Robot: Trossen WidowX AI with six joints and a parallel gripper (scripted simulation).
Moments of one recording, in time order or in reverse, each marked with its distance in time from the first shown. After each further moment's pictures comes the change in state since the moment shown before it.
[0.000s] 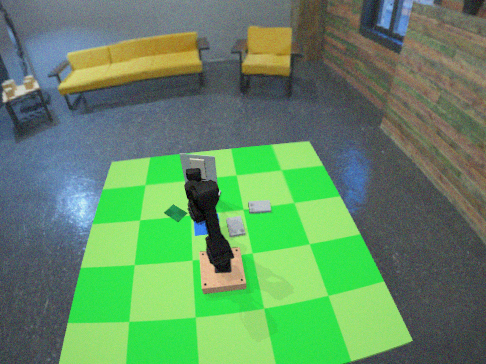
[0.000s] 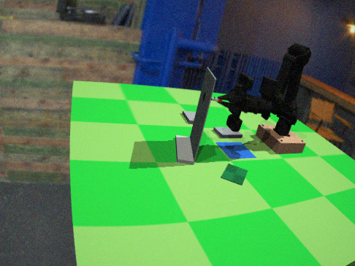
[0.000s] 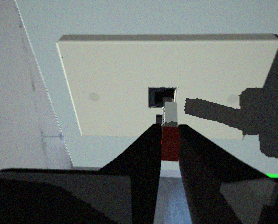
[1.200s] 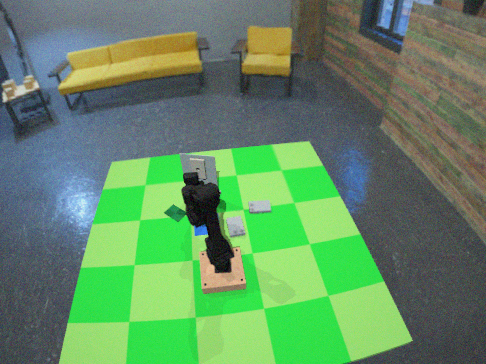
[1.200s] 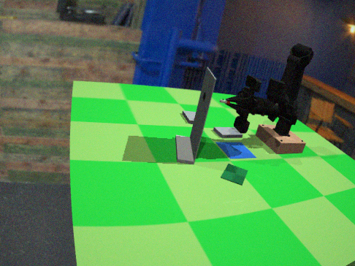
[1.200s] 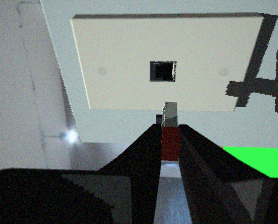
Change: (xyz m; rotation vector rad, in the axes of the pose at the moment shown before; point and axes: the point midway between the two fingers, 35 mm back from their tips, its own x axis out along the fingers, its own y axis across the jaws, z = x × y) arm -0.025 0.000 -0.010 0.000 0.000 -0.001
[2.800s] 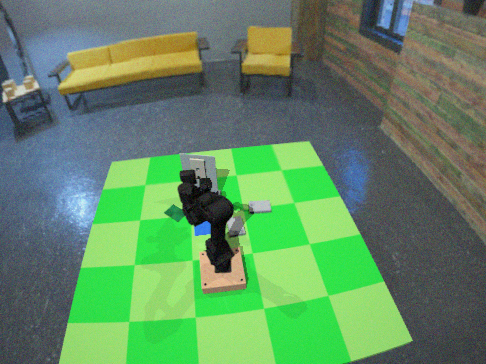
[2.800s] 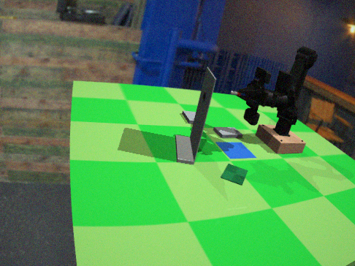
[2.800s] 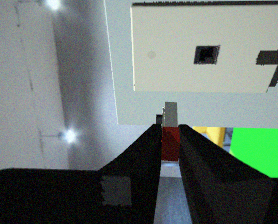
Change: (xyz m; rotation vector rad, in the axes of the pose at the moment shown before) arm -0.025 0.035 -0.007 -0.004 0.001 -0.008
